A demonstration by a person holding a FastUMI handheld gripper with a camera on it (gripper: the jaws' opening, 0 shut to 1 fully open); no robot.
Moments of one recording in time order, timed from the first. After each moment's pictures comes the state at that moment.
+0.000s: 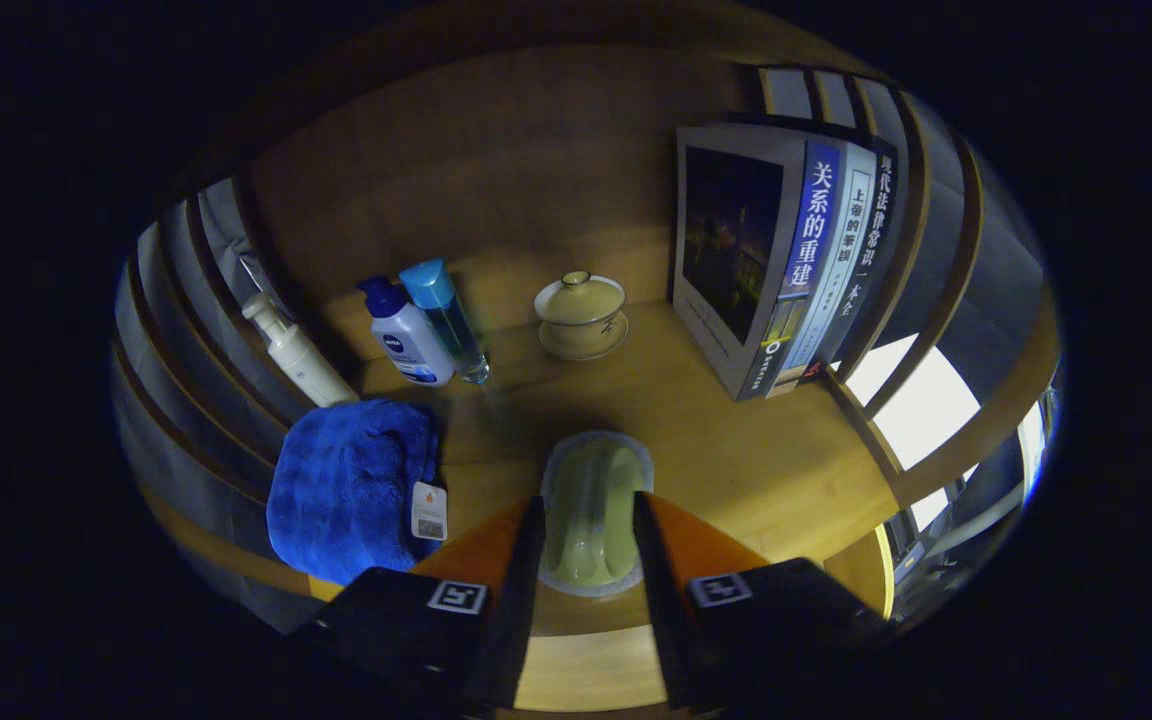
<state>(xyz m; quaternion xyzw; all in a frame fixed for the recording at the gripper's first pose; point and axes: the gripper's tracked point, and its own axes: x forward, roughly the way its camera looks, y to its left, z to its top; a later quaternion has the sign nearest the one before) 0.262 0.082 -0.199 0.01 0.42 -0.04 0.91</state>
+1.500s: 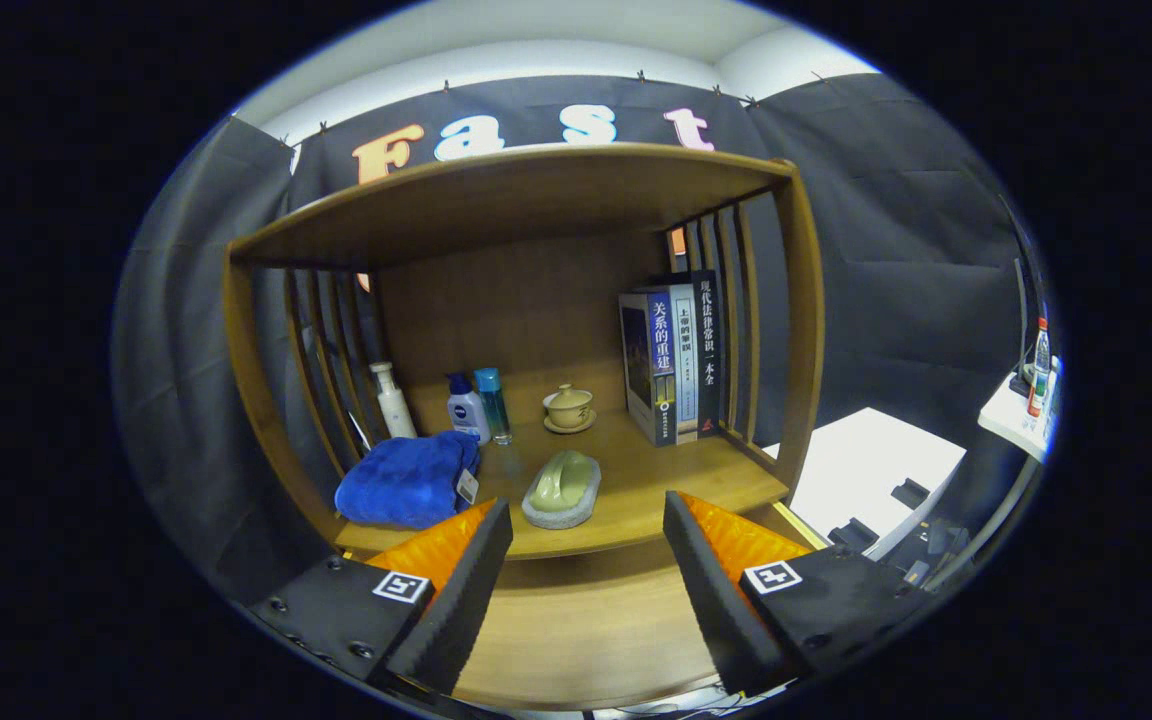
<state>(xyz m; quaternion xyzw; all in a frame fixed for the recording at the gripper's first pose) 0.074 0.053 -0.115 0.01 0.14 0.00 0.99</state>
